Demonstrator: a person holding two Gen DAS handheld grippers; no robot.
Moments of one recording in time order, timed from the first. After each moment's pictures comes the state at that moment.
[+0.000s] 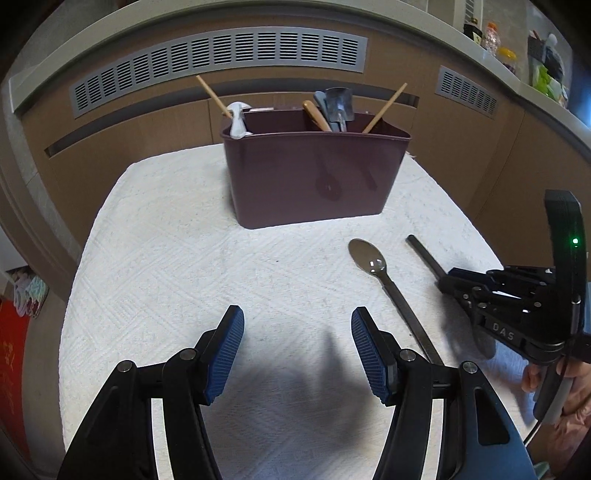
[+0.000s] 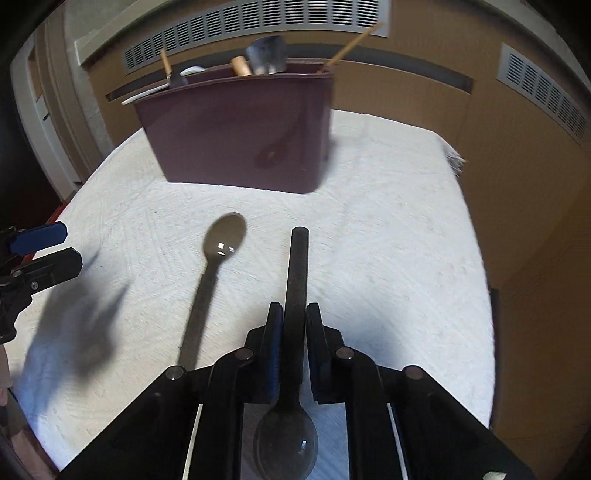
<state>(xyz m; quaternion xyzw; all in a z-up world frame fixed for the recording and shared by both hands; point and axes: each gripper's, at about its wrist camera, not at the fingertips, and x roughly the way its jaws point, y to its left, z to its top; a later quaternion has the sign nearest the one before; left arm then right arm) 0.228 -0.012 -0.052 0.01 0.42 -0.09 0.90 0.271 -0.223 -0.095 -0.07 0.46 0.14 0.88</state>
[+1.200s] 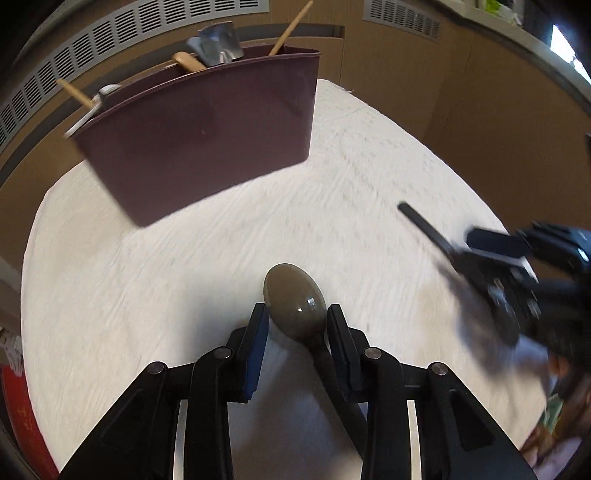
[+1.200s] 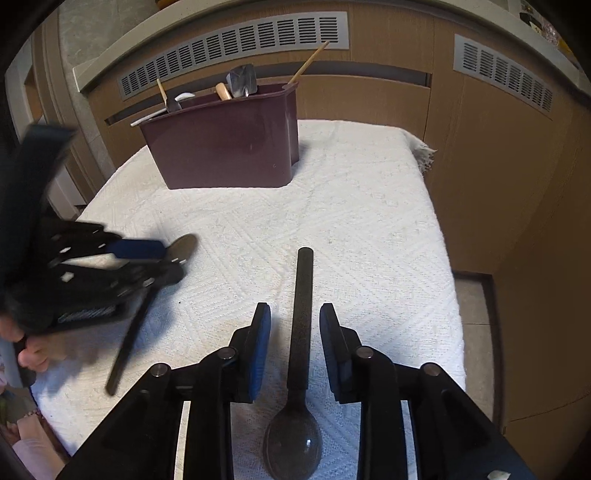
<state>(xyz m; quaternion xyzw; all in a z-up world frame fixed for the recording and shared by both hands) 0.251 -0.063 -0.084 0.09 0.48 -0.20 0.85 0.233 -0.251 -0.087 -0.04 0.44 0.13 0.89</state>
